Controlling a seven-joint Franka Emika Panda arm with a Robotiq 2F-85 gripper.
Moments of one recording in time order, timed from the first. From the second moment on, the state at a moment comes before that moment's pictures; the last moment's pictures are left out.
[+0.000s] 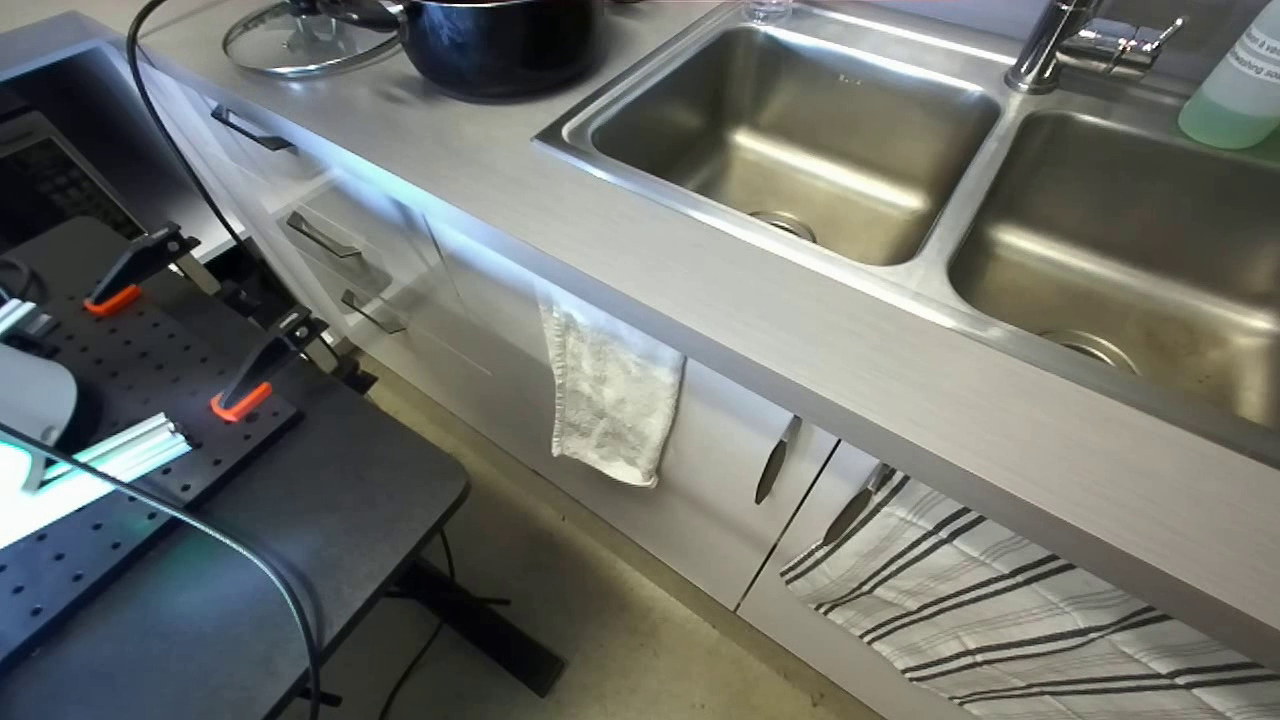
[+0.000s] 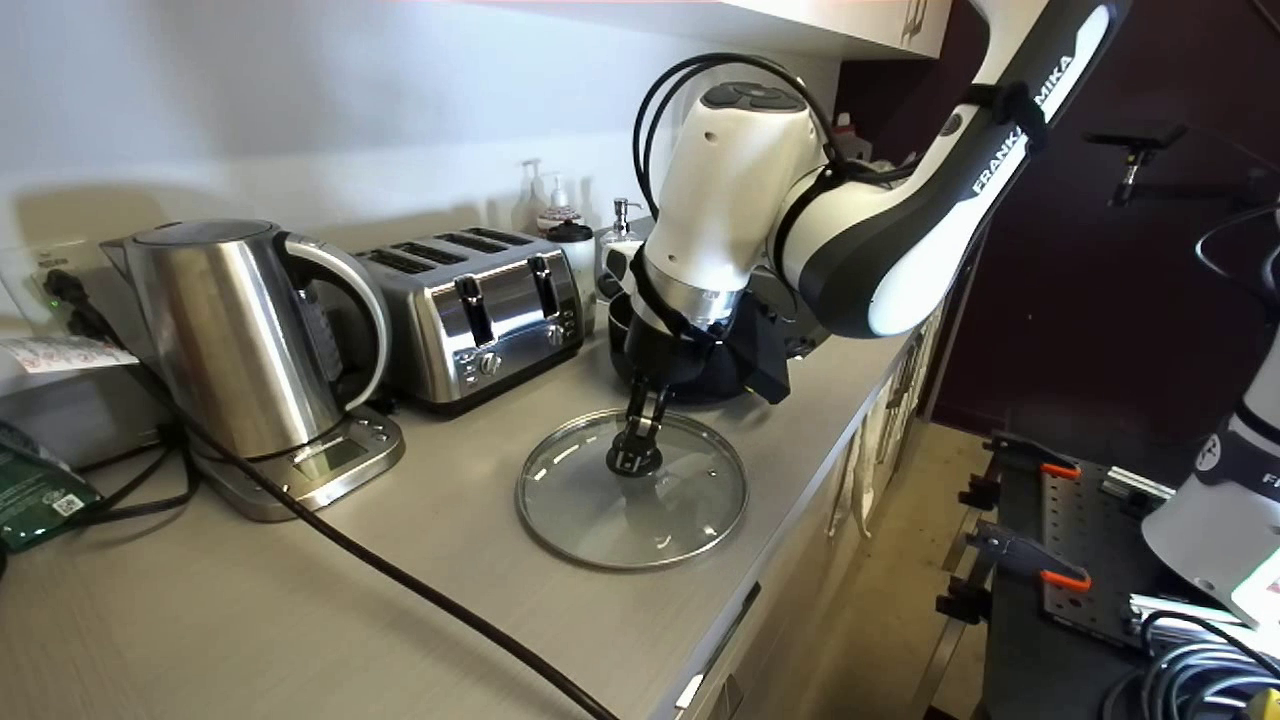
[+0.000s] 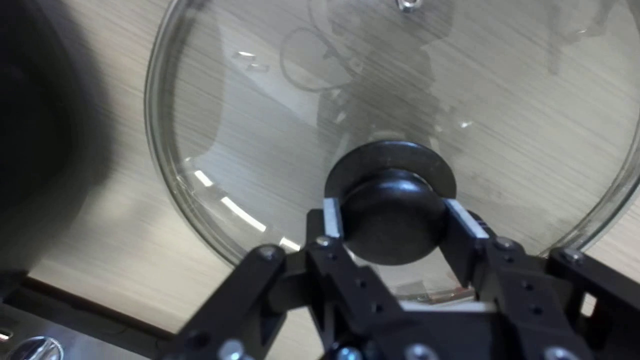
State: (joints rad) arm 0.30 0.34 0.12 -2.25 -0.59 2.85 0.49
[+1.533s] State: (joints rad) arm 0.31 0.32 0.13 -2.27 -0.59 2.96 0.53
